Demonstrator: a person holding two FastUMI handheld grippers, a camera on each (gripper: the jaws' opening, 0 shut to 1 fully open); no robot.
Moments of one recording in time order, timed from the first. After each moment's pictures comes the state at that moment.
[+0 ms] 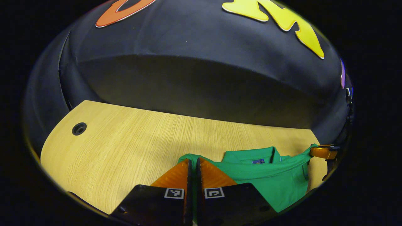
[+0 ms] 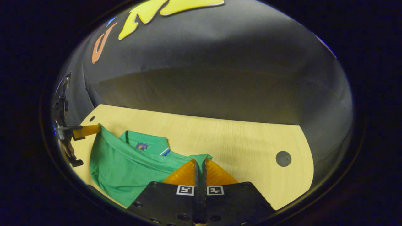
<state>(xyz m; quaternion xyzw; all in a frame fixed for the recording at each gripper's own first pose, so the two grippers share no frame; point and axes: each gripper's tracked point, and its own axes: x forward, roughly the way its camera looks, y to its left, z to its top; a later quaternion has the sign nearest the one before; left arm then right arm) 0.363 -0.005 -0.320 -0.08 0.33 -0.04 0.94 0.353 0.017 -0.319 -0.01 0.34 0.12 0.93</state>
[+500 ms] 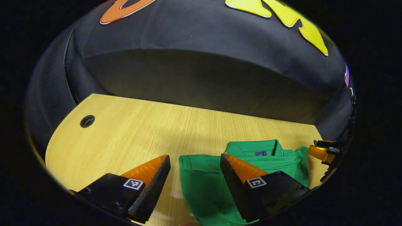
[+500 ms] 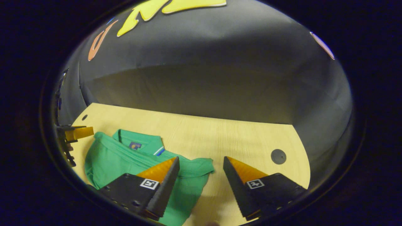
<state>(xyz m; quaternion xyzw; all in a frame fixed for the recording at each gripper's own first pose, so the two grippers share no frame) 0.342 0.005 -0.300 -0.08 0.34 -0.01 0.94 0.345 0.012 -0.300 -0.01 0.32 0.08 0.94</state>
